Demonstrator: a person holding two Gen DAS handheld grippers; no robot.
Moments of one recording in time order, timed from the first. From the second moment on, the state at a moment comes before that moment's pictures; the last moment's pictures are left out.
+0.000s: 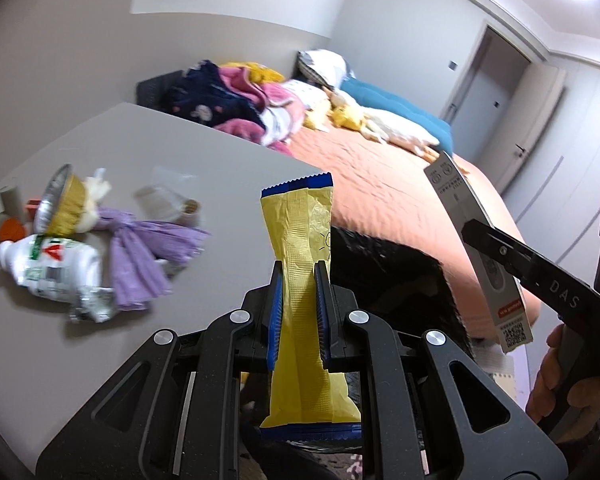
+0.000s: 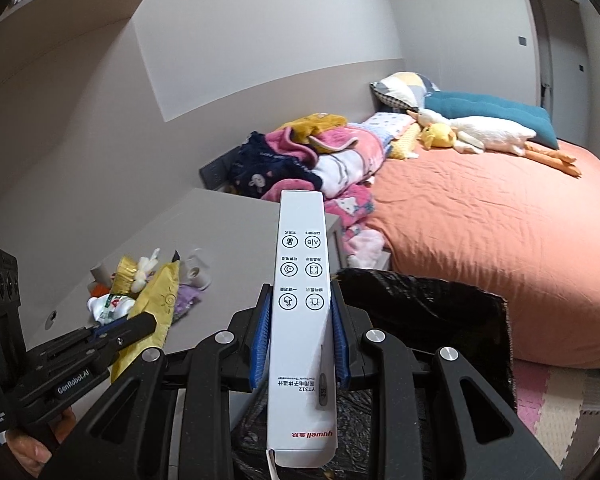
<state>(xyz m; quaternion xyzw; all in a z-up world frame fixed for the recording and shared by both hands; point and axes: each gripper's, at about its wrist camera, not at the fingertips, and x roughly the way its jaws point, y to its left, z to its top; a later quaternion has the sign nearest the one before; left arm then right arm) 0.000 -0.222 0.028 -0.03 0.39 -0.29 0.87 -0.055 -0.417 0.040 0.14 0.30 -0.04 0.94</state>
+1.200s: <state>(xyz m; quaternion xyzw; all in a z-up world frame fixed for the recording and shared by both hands) 0.002 -0.210 0.016 -0.01 0.39 -0.27 0.88 -0.049 -0.413 0.036 0.15 0.28 -0.06 0.95</state>
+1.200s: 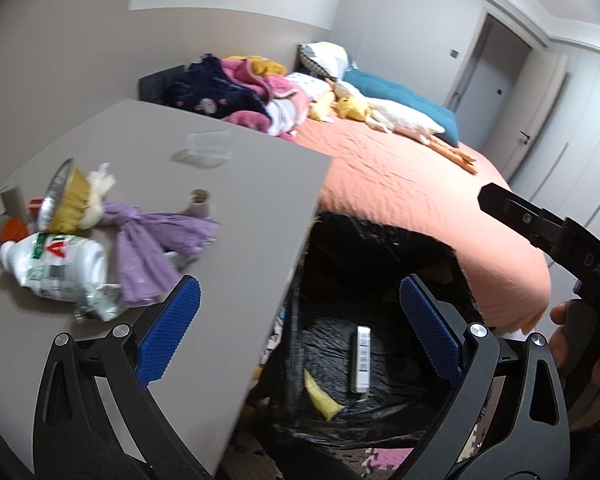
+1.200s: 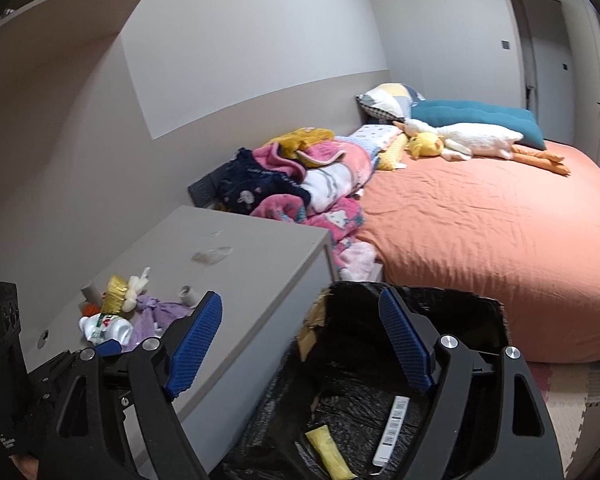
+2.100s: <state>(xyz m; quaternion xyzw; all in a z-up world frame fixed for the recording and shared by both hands) 0.053 -0.086 -0.015 -0.10 0.42 -0.09 0.90 0.031 -0.328 0.009 0.13 0.32 0.05 0.94</state>
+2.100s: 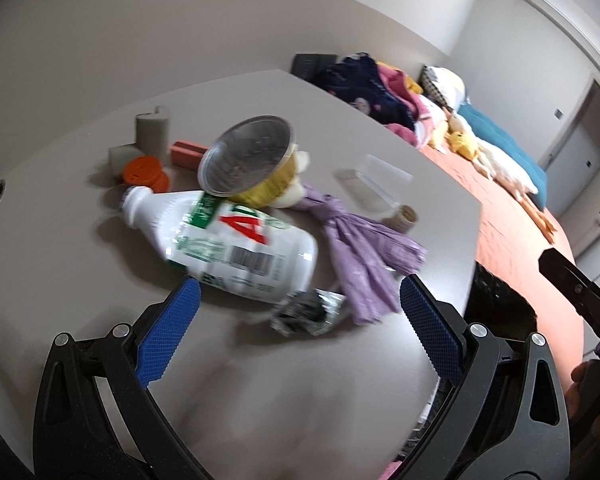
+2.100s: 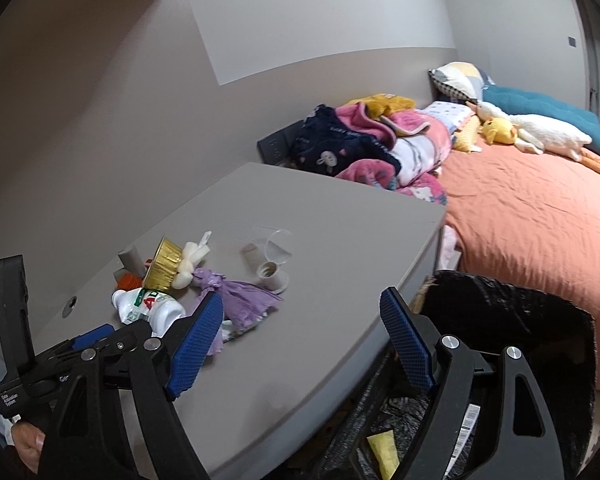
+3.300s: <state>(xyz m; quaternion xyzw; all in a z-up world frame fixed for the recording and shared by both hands) 0.122 -0.031 -0.054 -0.16 0.48 0.01 0.86 0.128 -0.228 -0.038 0.06 0.41 0.14 0.90</state>
